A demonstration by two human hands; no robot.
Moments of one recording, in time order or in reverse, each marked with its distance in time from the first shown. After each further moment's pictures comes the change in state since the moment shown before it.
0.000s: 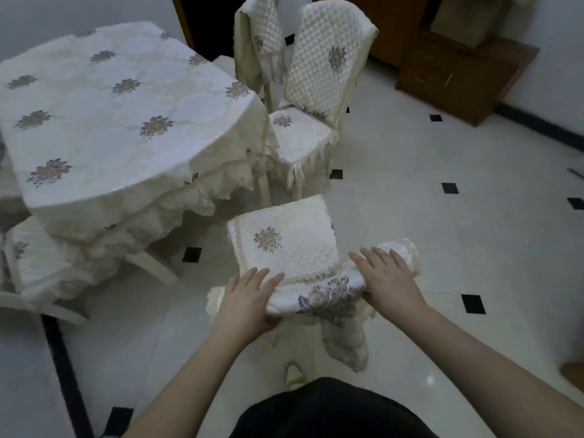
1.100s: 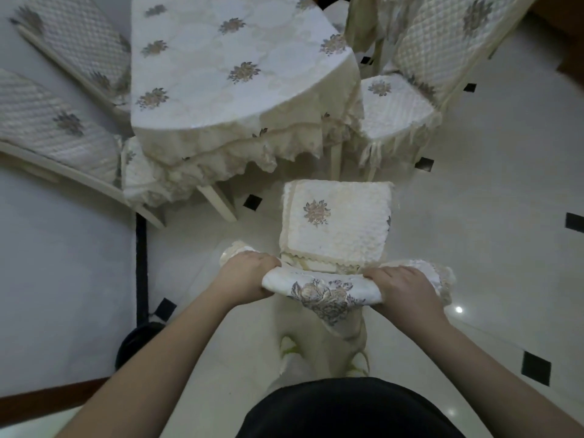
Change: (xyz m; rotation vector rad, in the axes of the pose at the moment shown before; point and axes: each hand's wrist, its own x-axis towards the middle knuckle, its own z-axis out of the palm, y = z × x) left_hand 0.002 0.016 -0.008 -0.099 0.022 -0.179; right_hand 0.040 0.048 0.023 0.279 0.088 -0.489
